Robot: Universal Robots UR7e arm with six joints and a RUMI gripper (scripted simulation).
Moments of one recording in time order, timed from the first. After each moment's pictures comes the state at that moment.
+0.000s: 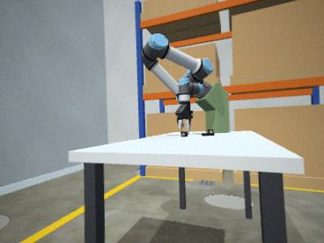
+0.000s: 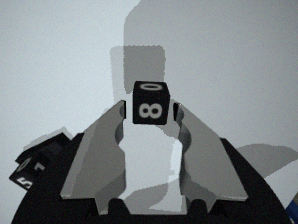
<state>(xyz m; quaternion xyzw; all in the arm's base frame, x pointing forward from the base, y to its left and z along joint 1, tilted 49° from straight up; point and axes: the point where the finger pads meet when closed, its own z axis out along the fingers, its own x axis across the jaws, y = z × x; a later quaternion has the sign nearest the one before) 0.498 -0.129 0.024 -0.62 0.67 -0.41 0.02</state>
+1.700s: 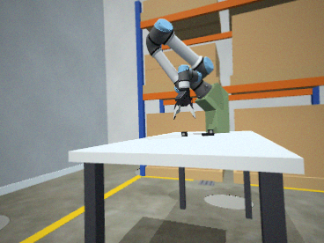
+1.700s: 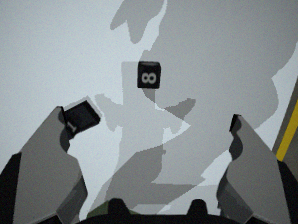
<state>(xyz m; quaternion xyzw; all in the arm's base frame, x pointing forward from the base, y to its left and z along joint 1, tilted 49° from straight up) 0.451 -0.082 0.083 -0.62 0.67 -0.41 0.02</state>
